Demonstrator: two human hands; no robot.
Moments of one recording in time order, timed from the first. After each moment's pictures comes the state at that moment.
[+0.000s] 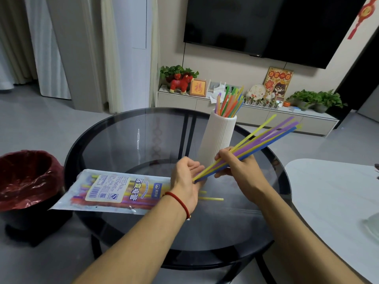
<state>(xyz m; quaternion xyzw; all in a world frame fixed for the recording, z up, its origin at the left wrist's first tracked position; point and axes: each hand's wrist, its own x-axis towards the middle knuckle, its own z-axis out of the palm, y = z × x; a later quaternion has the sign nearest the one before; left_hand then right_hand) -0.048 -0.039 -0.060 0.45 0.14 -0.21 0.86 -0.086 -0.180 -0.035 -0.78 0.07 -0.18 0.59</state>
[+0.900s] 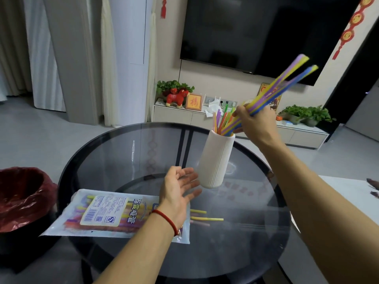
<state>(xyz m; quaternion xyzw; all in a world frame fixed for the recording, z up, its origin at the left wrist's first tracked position) -0.033 -0.012 -0.049 0.46 0.09 -0.19 0.86 -0.005 -0.216 0.083 -0.86 0.11 -0.37 0.35</state>
